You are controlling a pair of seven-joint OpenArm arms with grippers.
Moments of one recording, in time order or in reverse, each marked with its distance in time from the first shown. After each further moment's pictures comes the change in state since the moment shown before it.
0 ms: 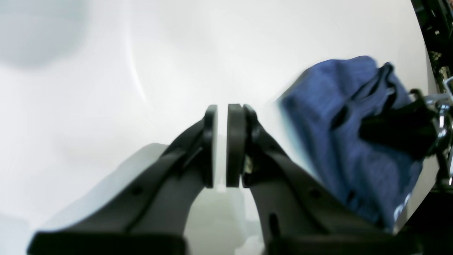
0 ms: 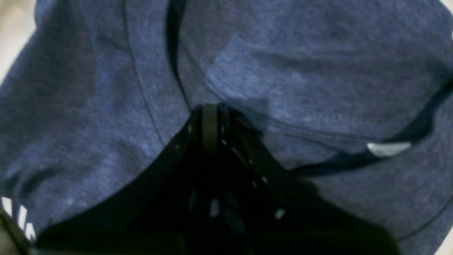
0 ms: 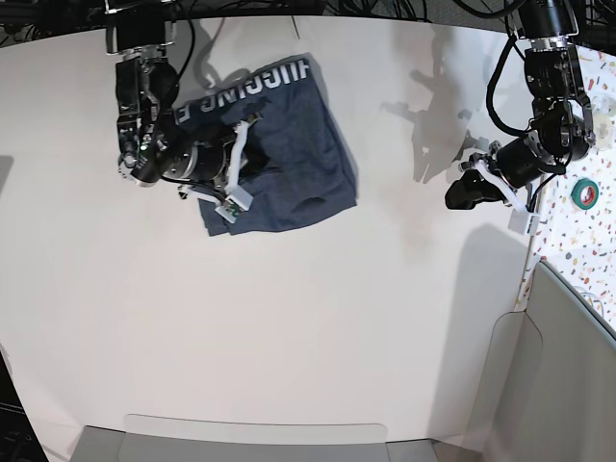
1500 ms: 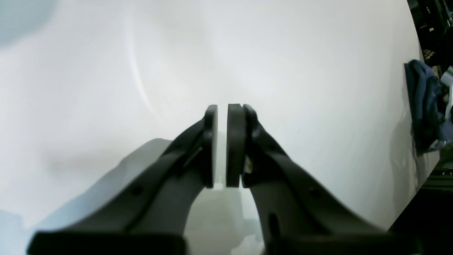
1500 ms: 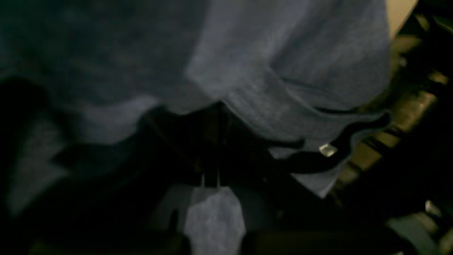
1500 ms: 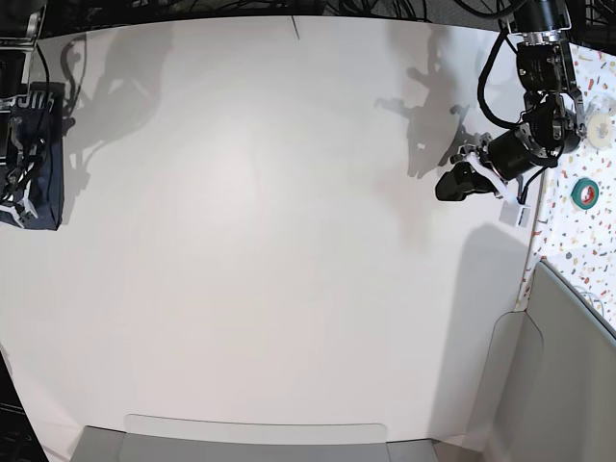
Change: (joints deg) left arm 1.3 1.8 0.4 0.3 -0.2 0.0 0.3; right arm 11.3 28.7 10.6 -26.1 -30.3 -0.7 5.2
